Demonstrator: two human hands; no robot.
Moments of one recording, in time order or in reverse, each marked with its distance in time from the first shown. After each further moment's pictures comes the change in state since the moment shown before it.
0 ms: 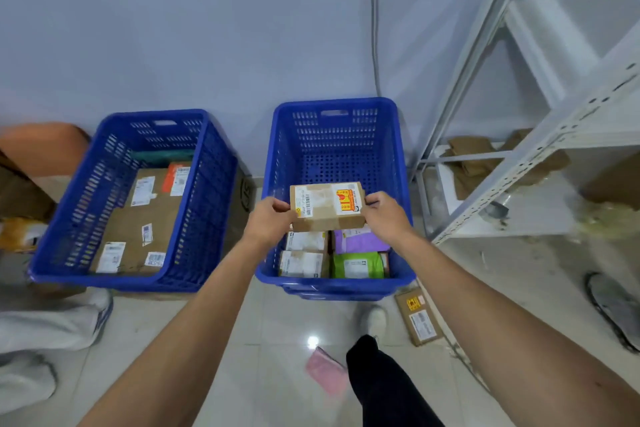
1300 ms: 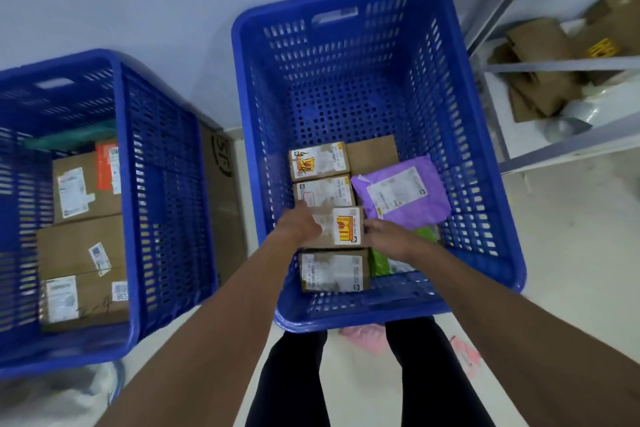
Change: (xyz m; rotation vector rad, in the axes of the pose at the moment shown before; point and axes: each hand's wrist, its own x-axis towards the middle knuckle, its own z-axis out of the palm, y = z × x) left_hand 0.259 -0.125 0.096 0.810 -0.589 -0.124; right_hand 0.168 0.100 0.165 -0.040 -0.495 0.383
